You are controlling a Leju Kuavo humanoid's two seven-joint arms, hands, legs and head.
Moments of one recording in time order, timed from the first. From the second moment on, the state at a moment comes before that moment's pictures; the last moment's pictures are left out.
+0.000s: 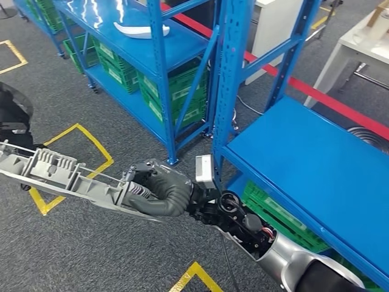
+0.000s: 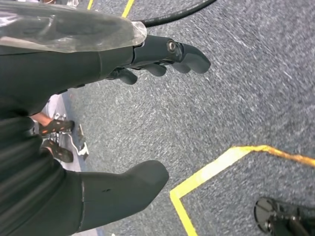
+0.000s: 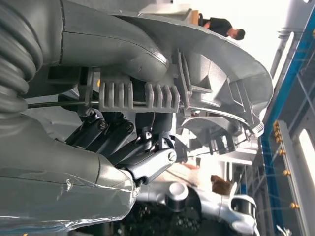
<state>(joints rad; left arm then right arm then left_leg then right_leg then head) -0.16 0.03 1.44 -0.15 -1.51 0.05 0.09 -0.42 0.08 0.74 -1.48 -0.54 0.40 -0.49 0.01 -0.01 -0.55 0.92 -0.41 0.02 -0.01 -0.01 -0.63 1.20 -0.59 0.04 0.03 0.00</state>
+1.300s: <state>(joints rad) -0.16 0.03 1.45 -0.15 -1.52 0.06 0.09 -0.42 0.08 0.75 -1.48 -0.55 0.39 -0.47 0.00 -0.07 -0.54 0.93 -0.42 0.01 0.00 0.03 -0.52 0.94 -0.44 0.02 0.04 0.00</state>
